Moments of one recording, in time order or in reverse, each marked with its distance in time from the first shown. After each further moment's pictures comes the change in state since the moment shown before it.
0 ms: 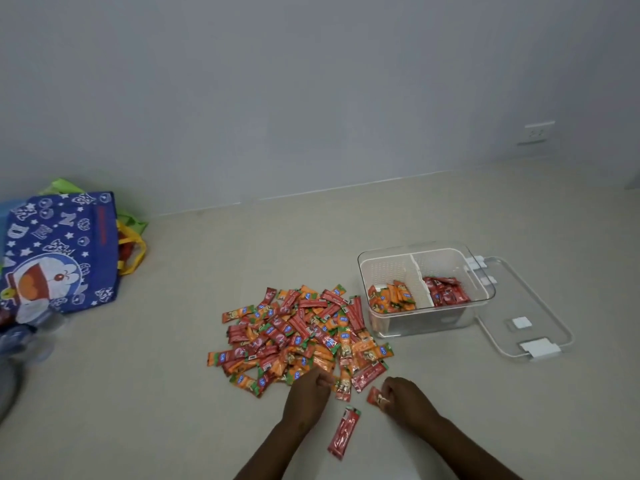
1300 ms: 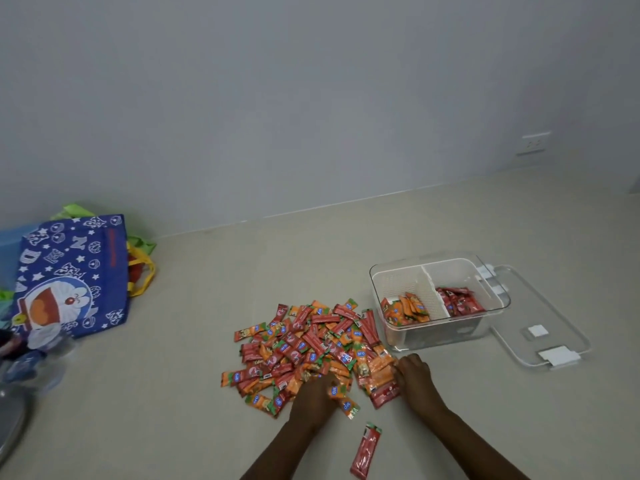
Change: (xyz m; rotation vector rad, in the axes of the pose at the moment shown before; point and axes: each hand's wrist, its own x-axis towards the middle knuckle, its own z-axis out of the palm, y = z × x) left_hand 0.025 -0.018 -0.031 0.189 -0.151 0.082; right_hand 0.038 -0.026 -0.007 0.017 0.335 -0.031
